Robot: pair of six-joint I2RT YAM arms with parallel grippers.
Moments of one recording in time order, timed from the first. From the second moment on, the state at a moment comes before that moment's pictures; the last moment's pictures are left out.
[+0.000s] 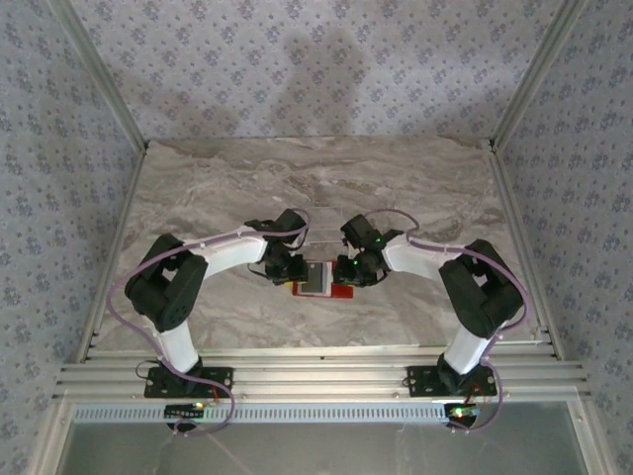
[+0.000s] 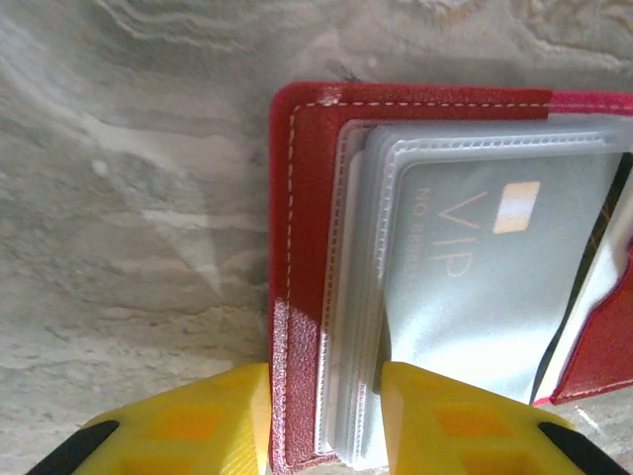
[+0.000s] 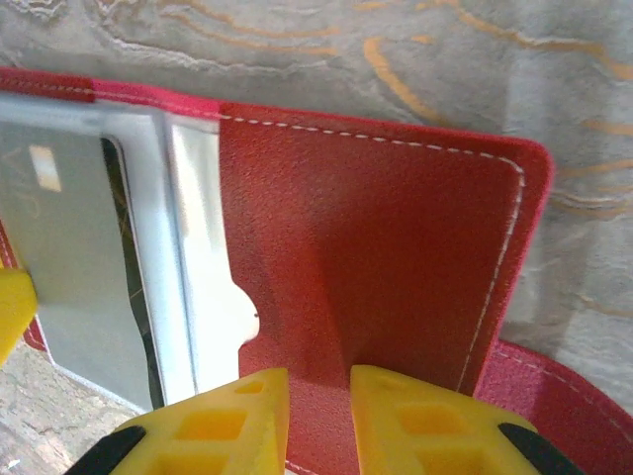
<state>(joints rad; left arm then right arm) -0.70 1.78 1.08 -0.64 0.22 -0.70 0.64 1.70 0.94 -0.46 -0.28 0.64</state>
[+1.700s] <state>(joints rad) -0.69 1.82 1.15 -0.65 0.20 -0.71 0.68 1.82 1.09 -0.44 -0.31 0.68</state>
